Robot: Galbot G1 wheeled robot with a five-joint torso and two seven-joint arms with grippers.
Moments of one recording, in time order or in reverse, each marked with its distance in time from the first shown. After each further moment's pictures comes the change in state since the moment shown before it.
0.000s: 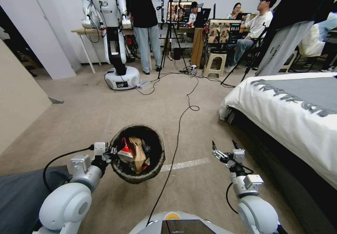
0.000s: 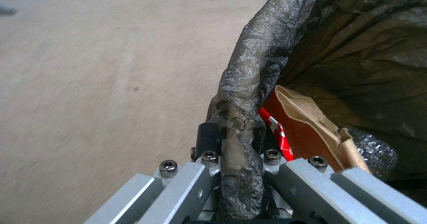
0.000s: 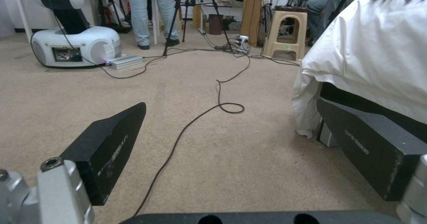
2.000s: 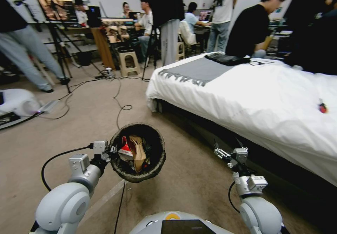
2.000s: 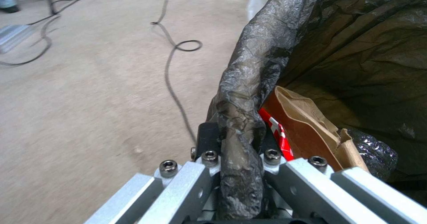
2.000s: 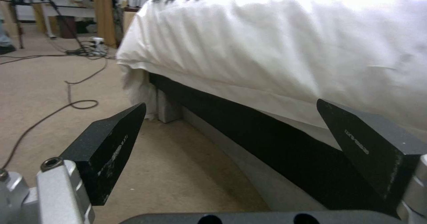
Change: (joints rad) left arm -0.072 0.058 0.001 -0.002 0.002 0.000 0.095; right arm -0.017 -0.002 0.027 0.013 -0.017 0.038 -0.022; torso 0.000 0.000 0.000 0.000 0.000
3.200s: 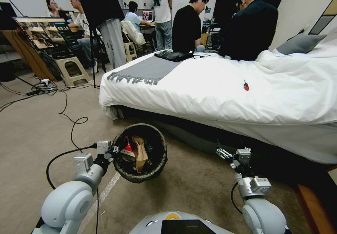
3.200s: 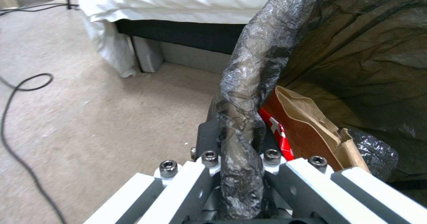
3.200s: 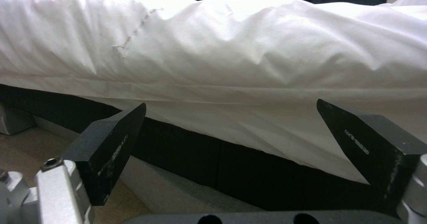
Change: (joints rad) left arm -0.018 0.006 0.039 0.018 0.017 0.000 0.001; right arm -0.019 0.018 0.041 0.018 -0.012 0.035 -0.009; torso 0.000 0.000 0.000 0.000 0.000
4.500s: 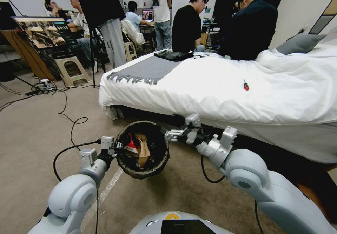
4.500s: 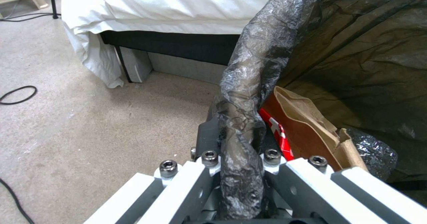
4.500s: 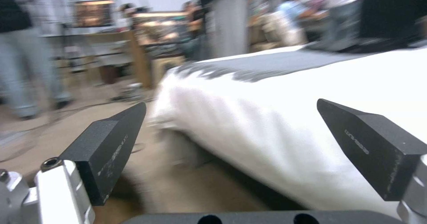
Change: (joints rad) left arm -0.041 0.012 0.020 0.008 -0.007 0.000 -0.002; right arm 0.676 -0.501 -0.357 0.098 0.625 -0.320 0.174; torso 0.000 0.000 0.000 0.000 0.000
